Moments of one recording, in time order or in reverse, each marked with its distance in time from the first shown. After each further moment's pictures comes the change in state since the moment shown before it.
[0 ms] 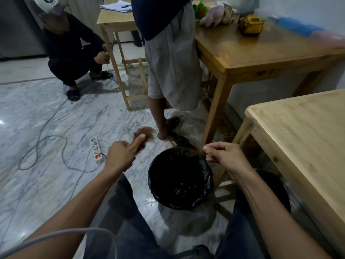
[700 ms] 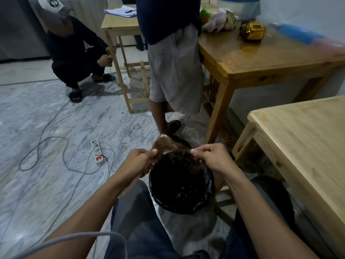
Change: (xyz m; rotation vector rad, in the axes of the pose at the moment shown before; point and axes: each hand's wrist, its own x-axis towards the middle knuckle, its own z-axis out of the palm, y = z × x) left_hand -0.020 -0.002 0.022 -0.333 -0.390 -0.062; right_hand 0.013 -0.004 0.035 -0.266 -0.050 -0.060
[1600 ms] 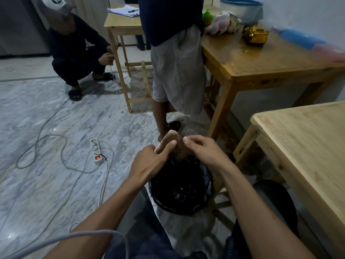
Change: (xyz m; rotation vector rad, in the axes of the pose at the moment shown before) left_hand -0.004 0.018 0.029 0.454 0.252 0.161; right_hand -0.006 -0.031 0.013 -0.038 -0.112 -0.101
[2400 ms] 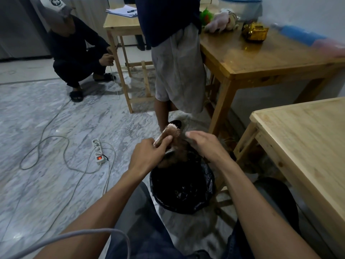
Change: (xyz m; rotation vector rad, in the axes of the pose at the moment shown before) left_hand 0.015 0.004 -0.007 0.061 0.083 0.096; right_hand -0.002 -0.010 -0.003 0.092 0.069 0.008
